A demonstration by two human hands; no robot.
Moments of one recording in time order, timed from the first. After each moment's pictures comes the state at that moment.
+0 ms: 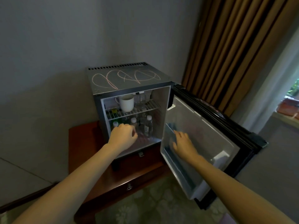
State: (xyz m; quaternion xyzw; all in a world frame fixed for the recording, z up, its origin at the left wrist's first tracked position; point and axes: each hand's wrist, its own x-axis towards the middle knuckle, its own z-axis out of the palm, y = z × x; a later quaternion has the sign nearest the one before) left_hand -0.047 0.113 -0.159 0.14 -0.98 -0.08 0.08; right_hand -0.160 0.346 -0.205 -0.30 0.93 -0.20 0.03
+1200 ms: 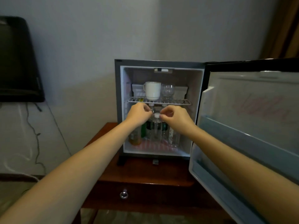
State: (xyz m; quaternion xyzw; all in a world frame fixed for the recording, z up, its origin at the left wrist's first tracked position) left_hand -0.125 0.149 -0.277 0.35 -0.83 -0.24 0.35; right_hand -0.236 0.278 -0.271 -0.58 0.72 -0.38 -0.02
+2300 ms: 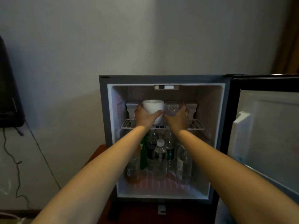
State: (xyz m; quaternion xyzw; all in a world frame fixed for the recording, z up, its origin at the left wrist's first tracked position) left_hand -0.254 0.007 -0.252 0.36 -0.69 -0.39 0.49; right_hand -0.349 0.080 -0.261 -0.35 0.70 -0.62 -0.02
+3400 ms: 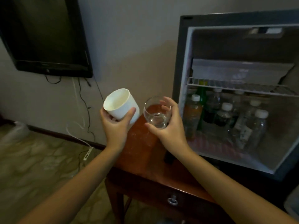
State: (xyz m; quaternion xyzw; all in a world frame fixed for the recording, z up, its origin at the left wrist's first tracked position) left_hand 0.046 0.040 -0.385 0.39 -0.49 -0.32 0.71; right_hand -0.099 0.108 -0.367 -0.61 0.49 -0.60 0.18
